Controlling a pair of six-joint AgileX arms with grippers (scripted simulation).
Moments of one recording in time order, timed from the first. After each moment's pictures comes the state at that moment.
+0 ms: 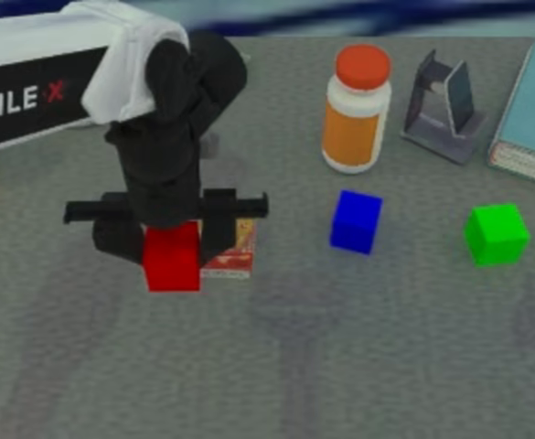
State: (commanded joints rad) left arm -0.56 1.91 1.44 -1.09 -0.01 -0.55; right arm 0.00 0.00 0.00 0.00 0.00 0.00
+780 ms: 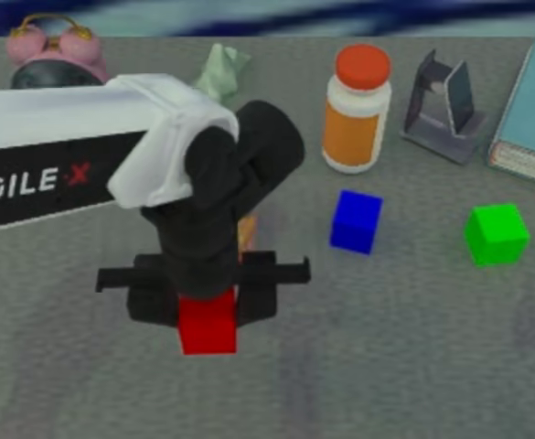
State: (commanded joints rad) left arm -0.74 1.81 1.25 -1.00 -0.02 -0.74; right arm 0.00 0.00 0.00 0.00 0.00 0.00
